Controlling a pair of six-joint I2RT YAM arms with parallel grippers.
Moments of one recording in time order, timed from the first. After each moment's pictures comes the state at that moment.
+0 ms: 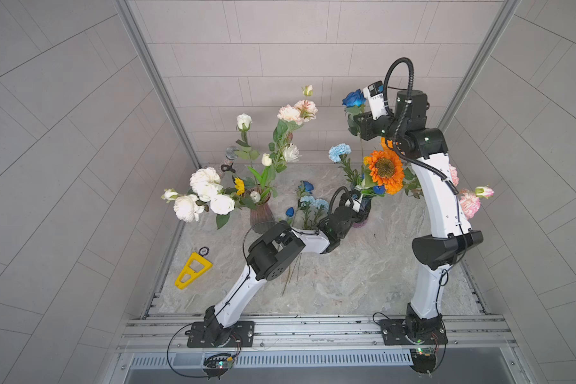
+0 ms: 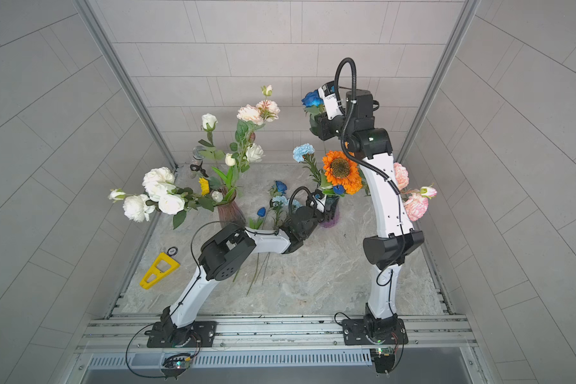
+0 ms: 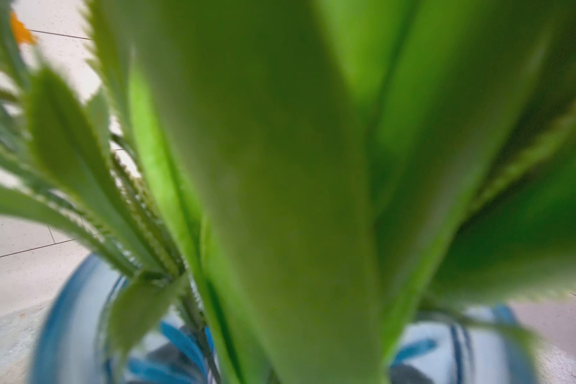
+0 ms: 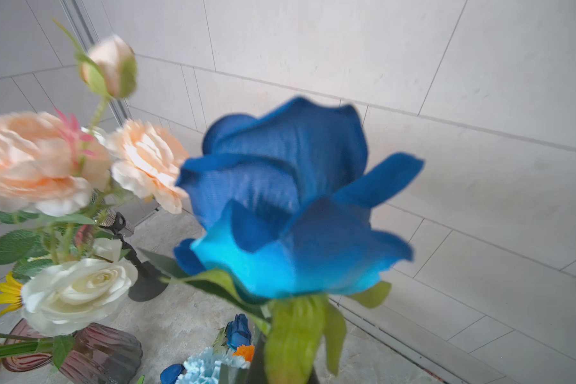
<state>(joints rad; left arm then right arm) -0.94 2.33 1.50 0.93 -0.30 0.00 0.19 1.93 2.53 -0.82 -0.30 -0.10</state>
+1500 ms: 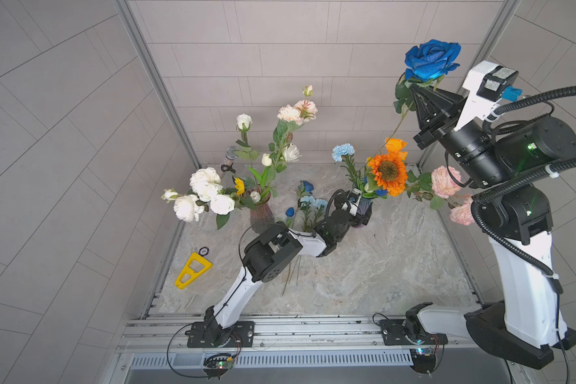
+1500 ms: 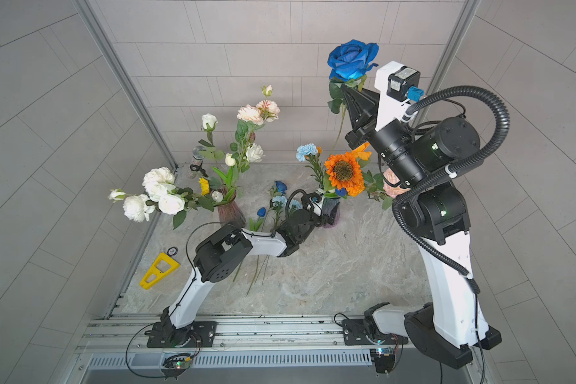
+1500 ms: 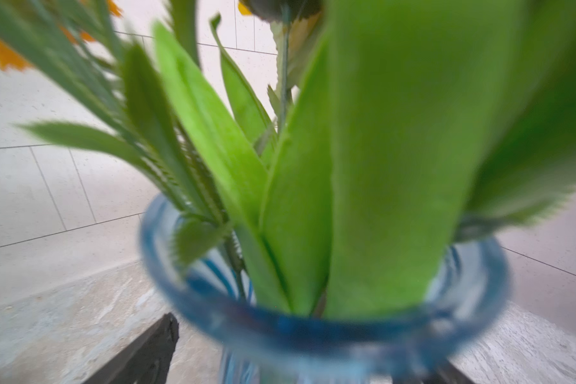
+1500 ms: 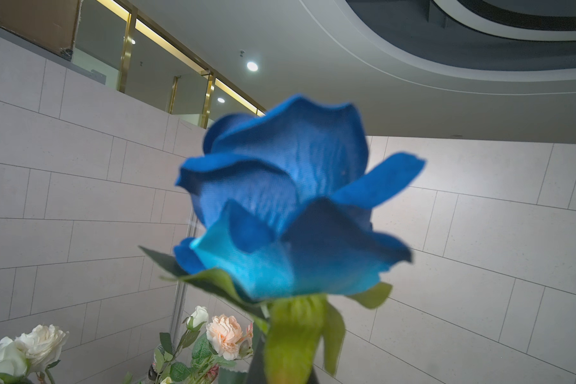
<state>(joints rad) -0.94 2.25 1.37 0.95 -0.32 0.02 0.33 1.29 2.11 -0.34 -0.27 -0.10</state>
